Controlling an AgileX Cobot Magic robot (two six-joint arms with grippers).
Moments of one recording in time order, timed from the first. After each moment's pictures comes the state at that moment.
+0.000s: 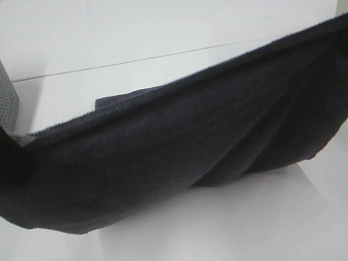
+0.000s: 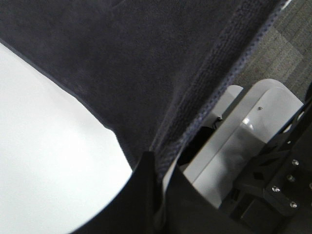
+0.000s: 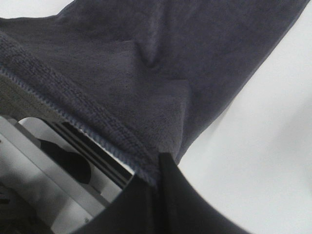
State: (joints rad) left arm -0.59 1.26 -1.11 -0.29 1.16 0.22; right arm 0.41 1.14 -1.16 0.15 1.21 -0.26
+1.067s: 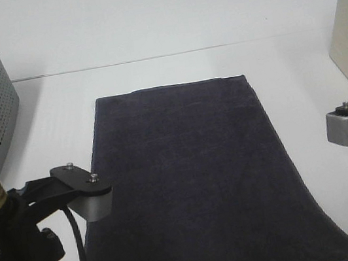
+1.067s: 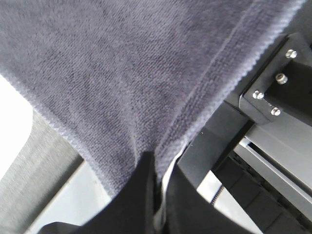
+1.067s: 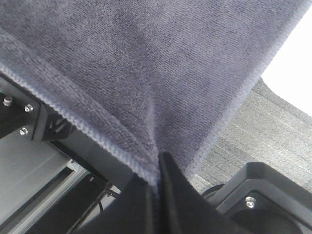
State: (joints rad) left arm -0.77 1.51 -0.85 -0.41 1.16 0.23; right arm 0.41 1.14 -0.61 0.34 1.20 -0.18
